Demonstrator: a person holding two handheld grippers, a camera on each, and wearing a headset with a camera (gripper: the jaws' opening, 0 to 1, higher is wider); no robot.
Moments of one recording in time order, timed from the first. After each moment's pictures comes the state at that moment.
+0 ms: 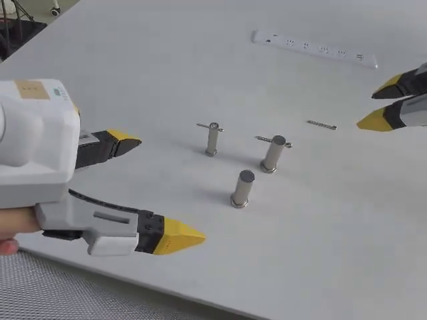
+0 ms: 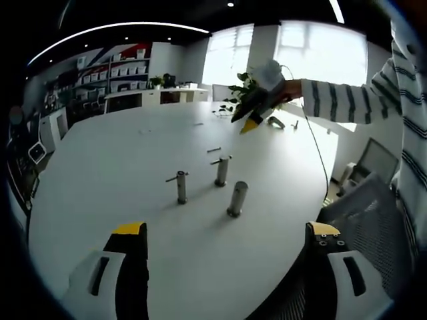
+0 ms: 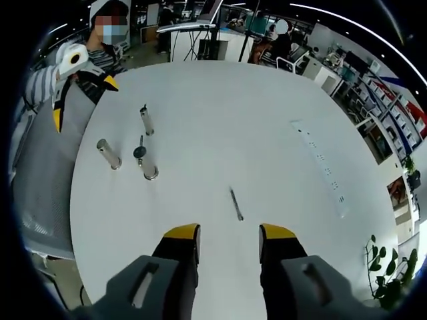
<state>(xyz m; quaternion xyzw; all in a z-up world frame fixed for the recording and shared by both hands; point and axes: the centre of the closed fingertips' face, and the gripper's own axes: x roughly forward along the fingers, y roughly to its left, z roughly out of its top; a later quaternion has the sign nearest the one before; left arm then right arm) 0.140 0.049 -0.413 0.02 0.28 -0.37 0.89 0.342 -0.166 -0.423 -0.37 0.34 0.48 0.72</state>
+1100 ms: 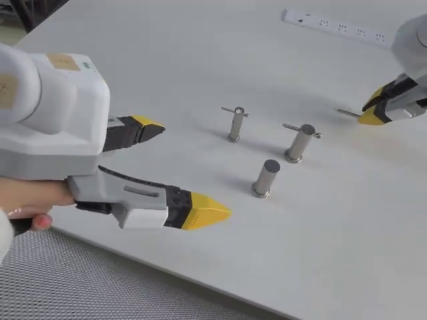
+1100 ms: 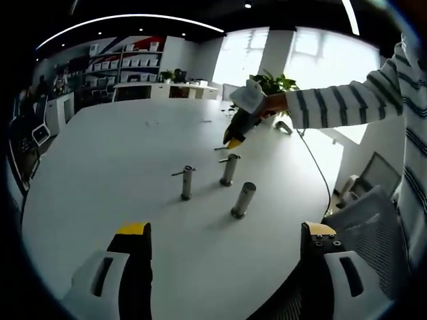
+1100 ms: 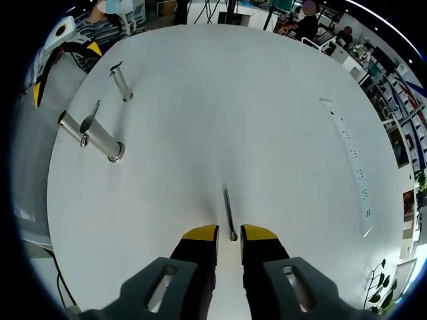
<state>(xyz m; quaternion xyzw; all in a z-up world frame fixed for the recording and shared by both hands) 0.145 0.050 -0.421 -0.02 0.29 -0.34 0.89 0.382 -0.152 -0.496 -0.42 0.39 0.50 0.65</state>
